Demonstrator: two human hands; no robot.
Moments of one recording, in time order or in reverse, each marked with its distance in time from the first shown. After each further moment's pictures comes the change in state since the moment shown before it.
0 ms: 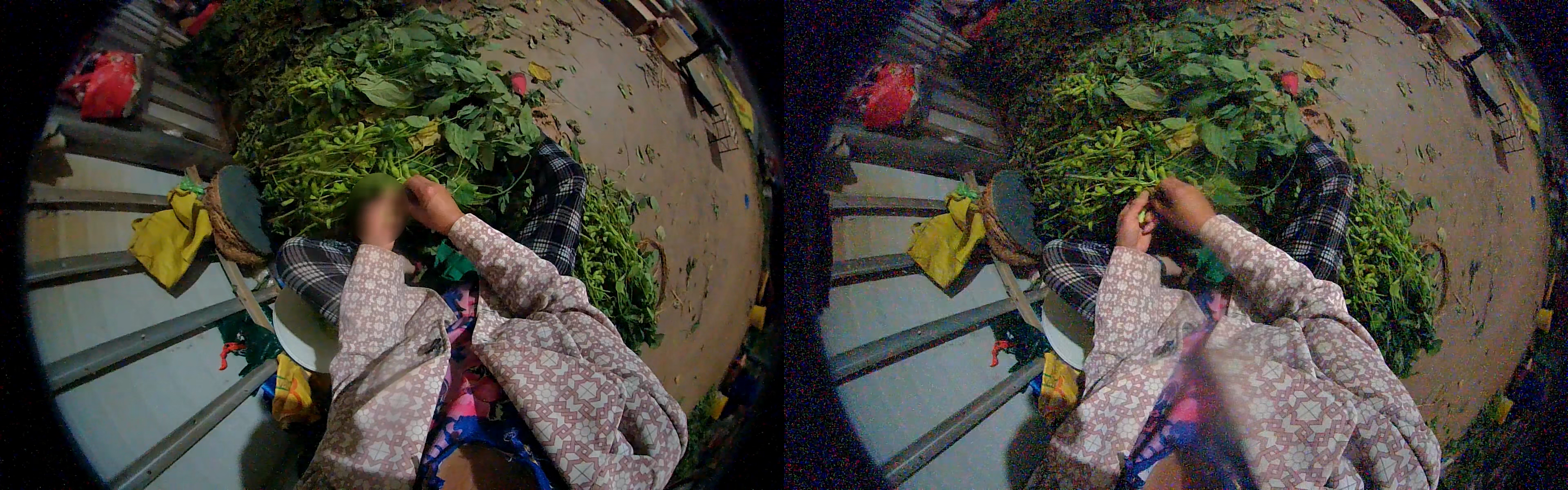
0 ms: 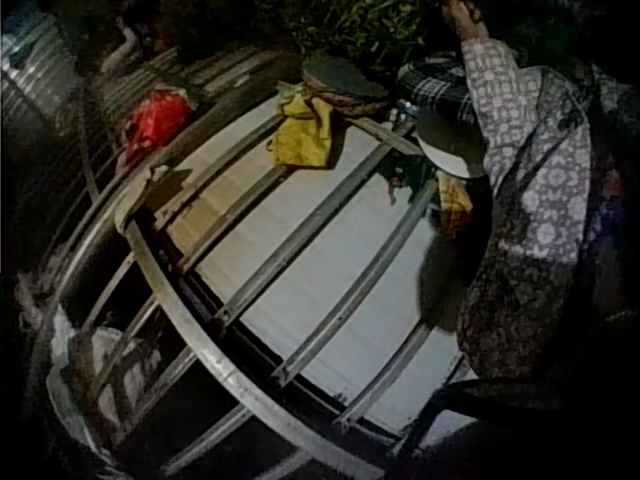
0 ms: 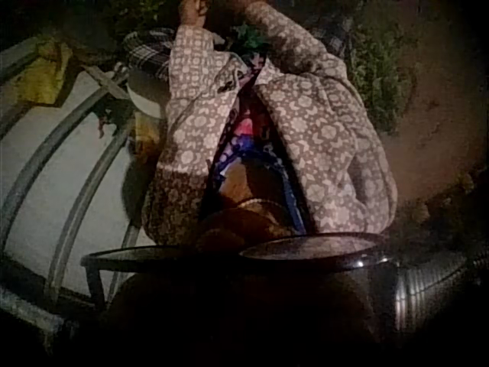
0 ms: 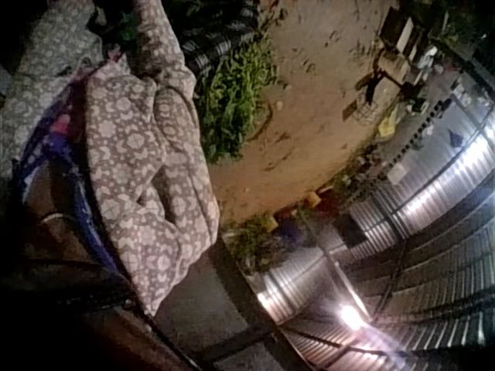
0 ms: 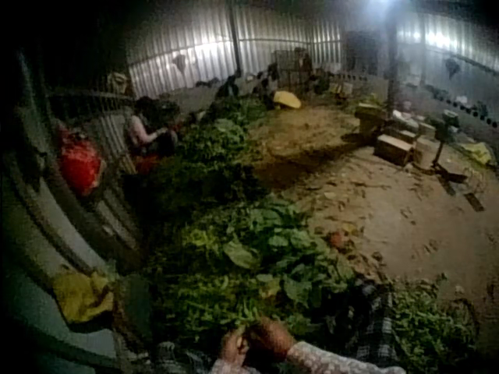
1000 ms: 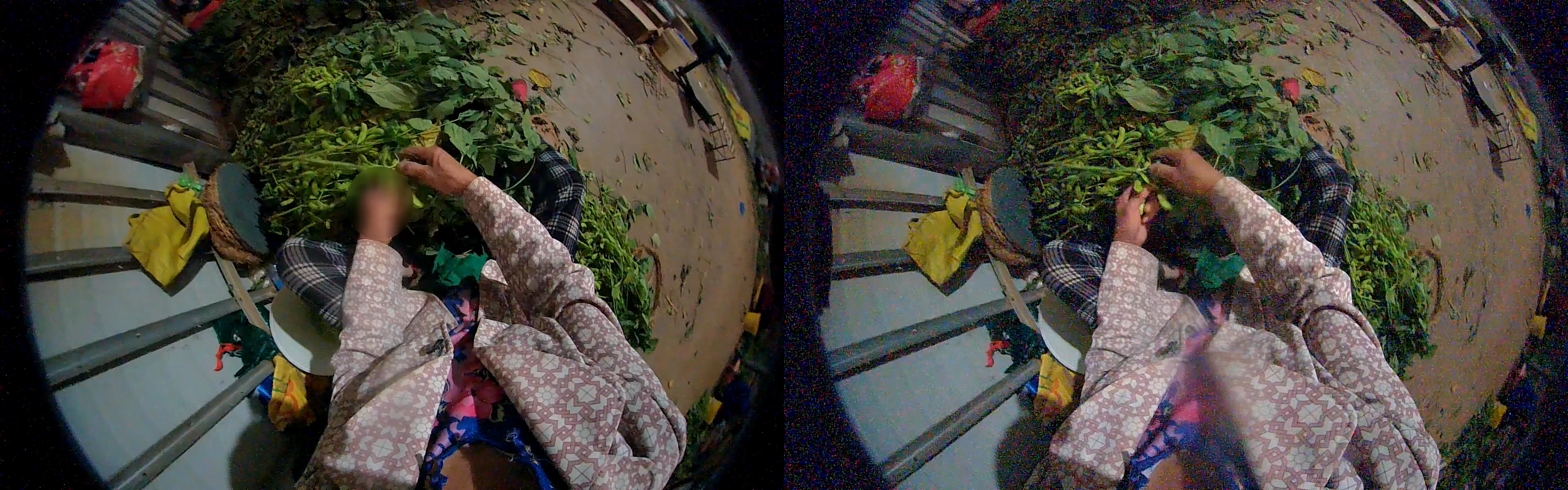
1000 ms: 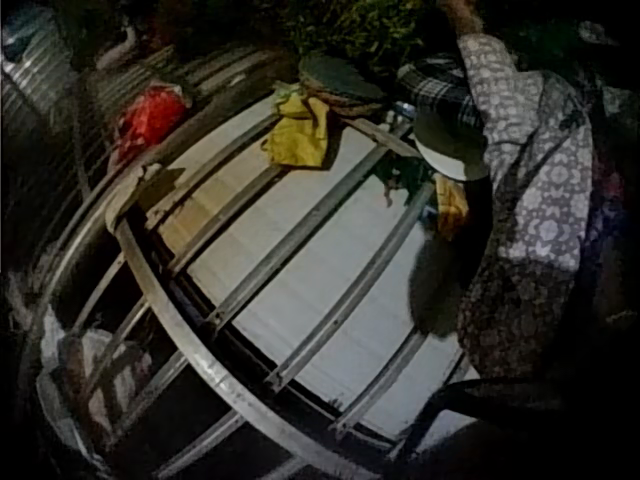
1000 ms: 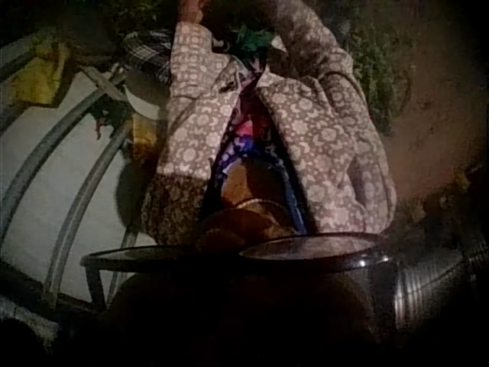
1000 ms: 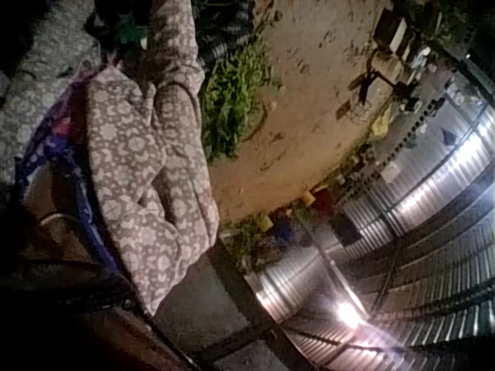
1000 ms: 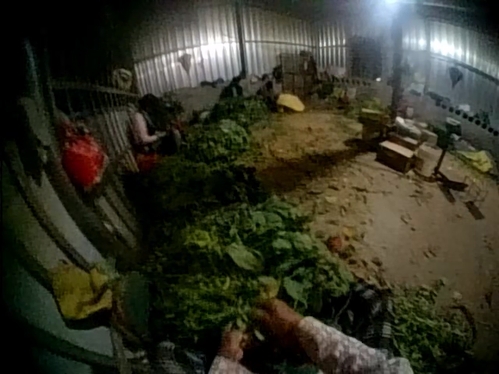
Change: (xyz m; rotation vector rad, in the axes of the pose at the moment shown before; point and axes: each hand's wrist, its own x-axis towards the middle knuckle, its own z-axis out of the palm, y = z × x) left_hand 0.023 0.008 0.008 0.210 0.007 0.258; right_hand 0.051 -0.009 -0.051 0.415 -0.192 0.138
